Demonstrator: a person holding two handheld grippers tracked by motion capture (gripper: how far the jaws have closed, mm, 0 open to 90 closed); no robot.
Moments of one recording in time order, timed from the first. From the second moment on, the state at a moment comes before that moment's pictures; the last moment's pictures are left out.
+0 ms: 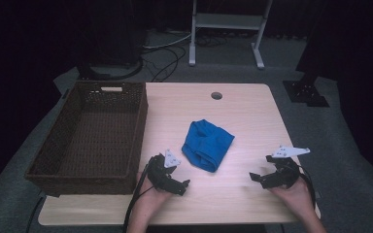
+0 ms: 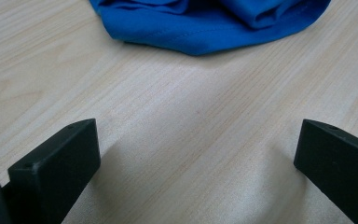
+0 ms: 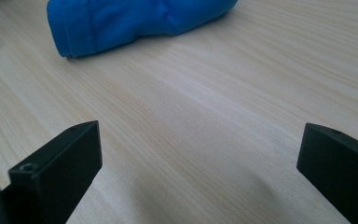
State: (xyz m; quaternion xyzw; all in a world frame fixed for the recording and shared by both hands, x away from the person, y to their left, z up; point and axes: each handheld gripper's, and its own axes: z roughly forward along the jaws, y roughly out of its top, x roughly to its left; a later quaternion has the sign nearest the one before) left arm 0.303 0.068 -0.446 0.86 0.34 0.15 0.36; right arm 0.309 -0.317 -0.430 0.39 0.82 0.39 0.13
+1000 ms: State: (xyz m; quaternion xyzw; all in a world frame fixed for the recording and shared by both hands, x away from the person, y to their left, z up) left arm 0.303 0.068 -0.446 0.86 0.34 0.15 0.36; right arm 0.328 -0.297 -0.419 0.37 0.83 0.40 0.13
